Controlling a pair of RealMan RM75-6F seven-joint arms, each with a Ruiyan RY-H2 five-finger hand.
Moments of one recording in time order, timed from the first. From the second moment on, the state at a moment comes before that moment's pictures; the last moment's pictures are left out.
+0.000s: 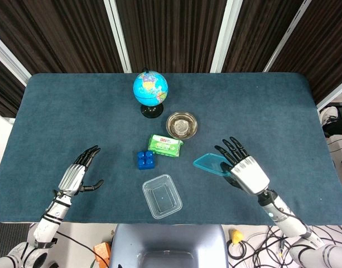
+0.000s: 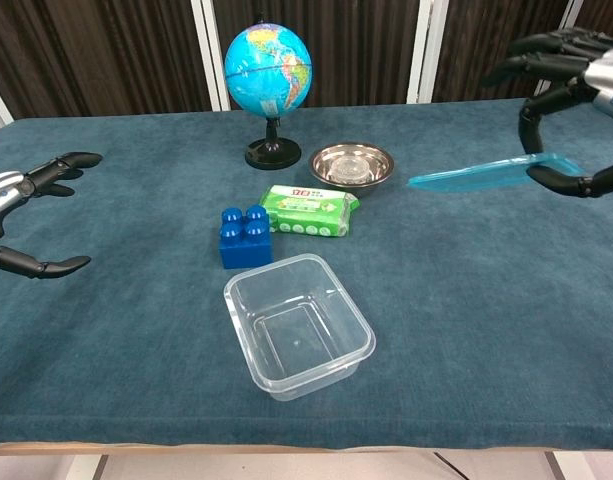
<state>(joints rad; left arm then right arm) -0.46 -1.59 -0.01 -1.09 1.54 1.28 -0.48 0.49 -1.42 0.02 -1.29 -1.76 1.46 -0.09</state>
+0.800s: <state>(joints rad) -0.44 -1.41 0.03 -1.35 1.54 1.21 -0.26 0.51 -1.08 -0.09 -1.80 -1.45 0.93 -0.14</state>
